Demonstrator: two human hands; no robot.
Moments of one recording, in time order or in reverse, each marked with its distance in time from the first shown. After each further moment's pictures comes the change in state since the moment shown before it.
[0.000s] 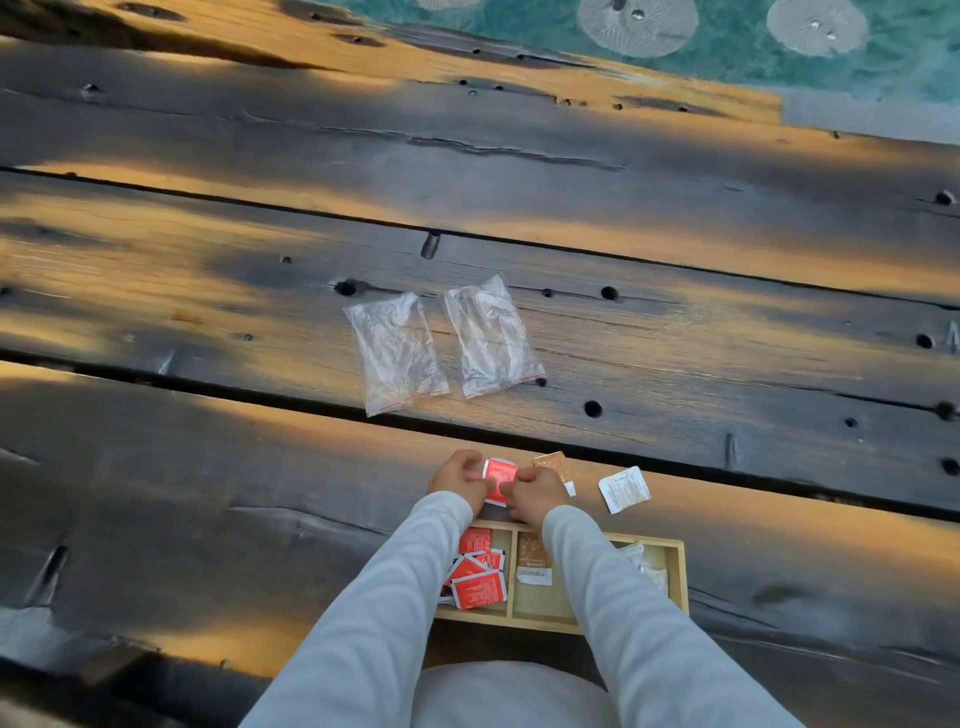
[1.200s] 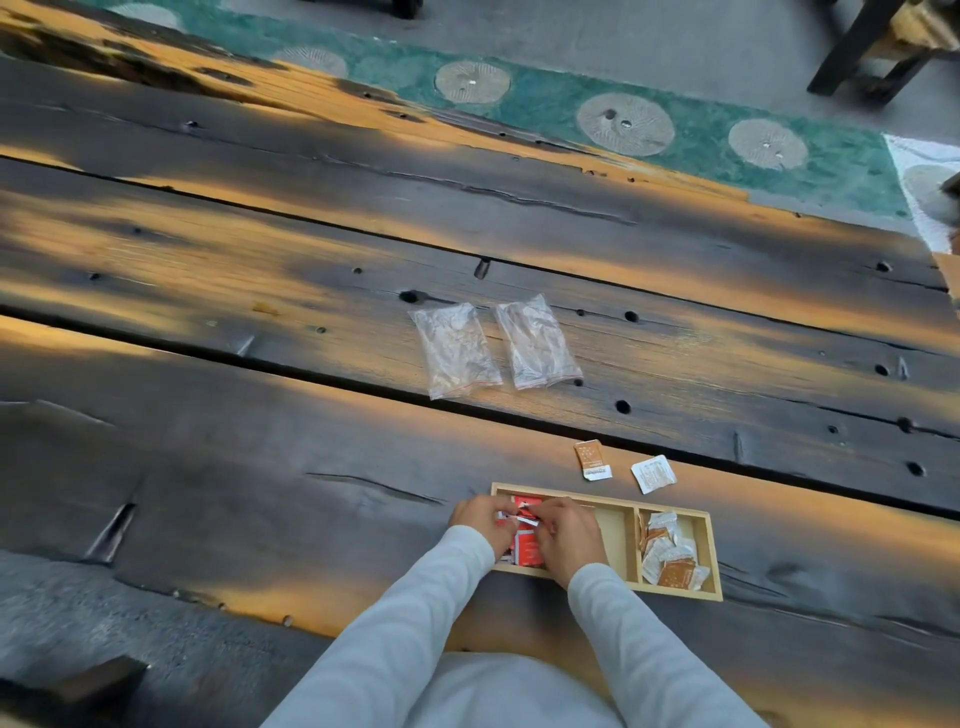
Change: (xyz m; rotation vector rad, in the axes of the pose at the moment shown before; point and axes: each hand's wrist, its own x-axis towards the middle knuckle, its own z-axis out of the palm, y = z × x) left_hand -0.090 -0.085 -0.048 0.223 -0.042 0.249; right_hand -0.151 0.048 0.055 -0.621 0.377 -0.575
